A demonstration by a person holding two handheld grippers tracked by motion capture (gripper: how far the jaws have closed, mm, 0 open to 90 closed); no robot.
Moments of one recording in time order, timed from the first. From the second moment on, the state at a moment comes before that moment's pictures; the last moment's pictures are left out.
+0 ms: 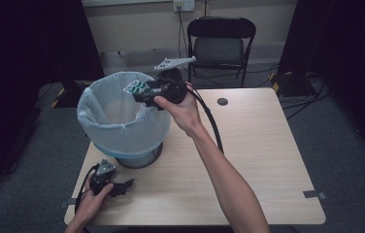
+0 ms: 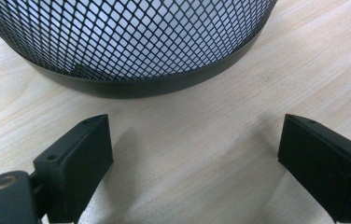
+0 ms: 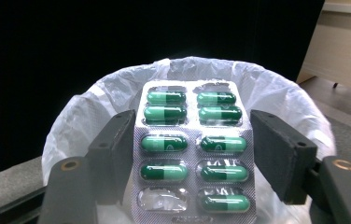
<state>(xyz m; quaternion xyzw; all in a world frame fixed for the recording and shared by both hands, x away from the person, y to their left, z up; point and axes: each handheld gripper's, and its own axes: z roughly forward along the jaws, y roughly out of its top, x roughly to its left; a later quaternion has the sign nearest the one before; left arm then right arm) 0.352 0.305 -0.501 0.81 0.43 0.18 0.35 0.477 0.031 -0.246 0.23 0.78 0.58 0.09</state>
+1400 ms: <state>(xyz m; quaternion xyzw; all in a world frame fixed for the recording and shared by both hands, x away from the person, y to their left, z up) 0.352 0.305 -0.500 0.81 0.43 0.18 0.35 0.458 -0.012 -0.257 0.28 0.78 0.53 0.17</state>
